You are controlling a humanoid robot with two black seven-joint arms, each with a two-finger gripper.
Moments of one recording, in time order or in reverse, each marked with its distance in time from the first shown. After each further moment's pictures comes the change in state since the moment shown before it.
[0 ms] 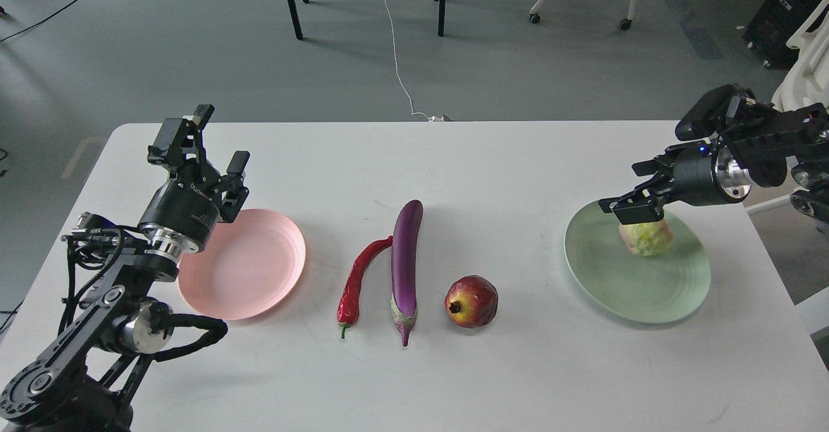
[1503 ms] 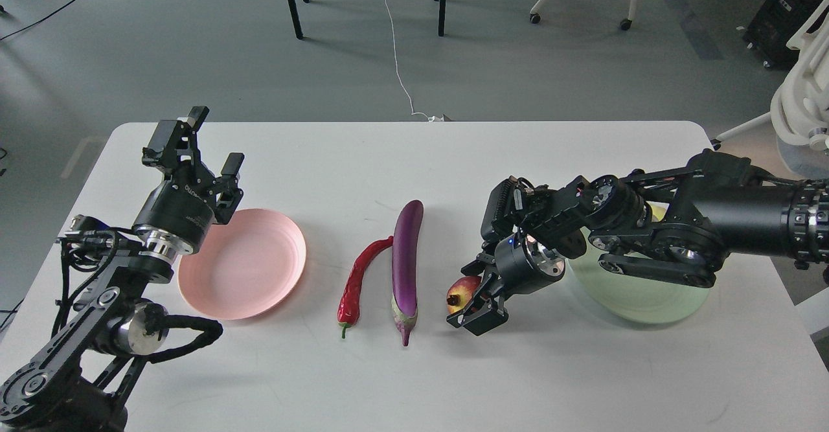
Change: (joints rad) left arm 0.009 0.017 -0.008 0.000 0.000 0.001 -0.002; right arm -0.048 0.498 -0.109 0.014 0.039 0.025 0.000
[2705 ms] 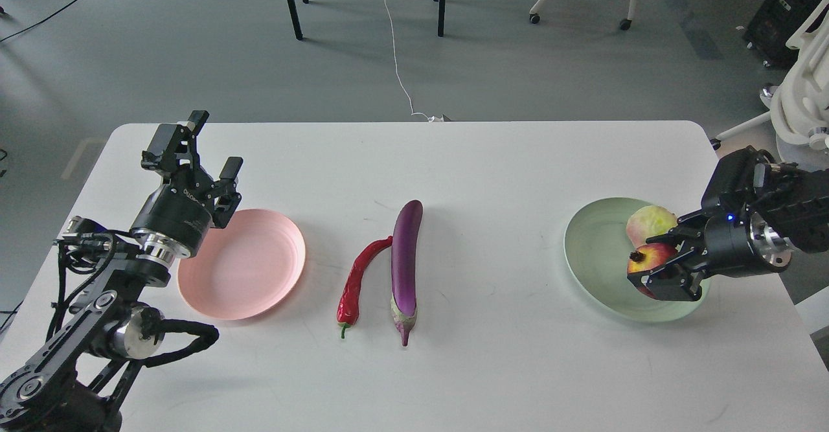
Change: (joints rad) left arm 0.011 0.013 0.012 -0.003 0.000 -0.005 -0.003; right arm 0.006 -0.740 0.023 0.267 -0.215 -0.005 0.000
